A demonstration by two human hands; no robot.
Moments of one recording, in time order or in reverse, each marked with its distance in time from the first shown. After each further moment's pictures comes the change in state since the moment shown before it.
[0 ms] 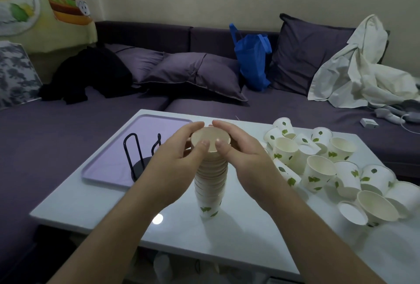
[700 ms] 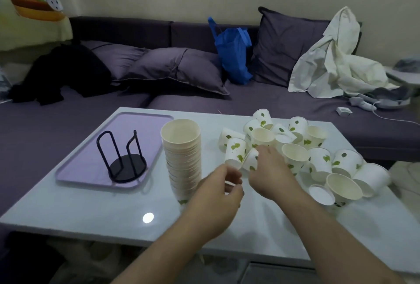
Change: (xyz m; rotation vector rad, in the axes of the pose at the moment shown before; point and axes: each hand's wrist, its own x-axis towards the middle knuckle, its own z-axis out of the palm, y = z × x) left_hand -0.035 -0.008 0.123 0.031 -0.275 -0.215; right_hand -0.015 0.082 -0.080 -0.927 0.147 0.439
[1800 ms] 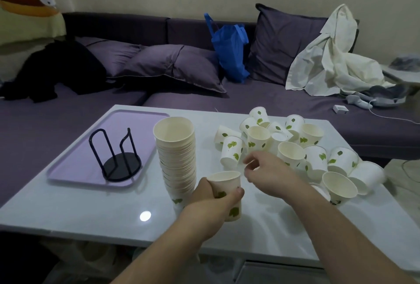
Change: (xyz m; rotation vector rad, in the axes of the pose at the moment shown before) left_hand 0.002 -0.008 0.009 -0.111 0.001 -0.416; right_hand -0.002 0.008 -0.018 0.239 -0.205 -0.022
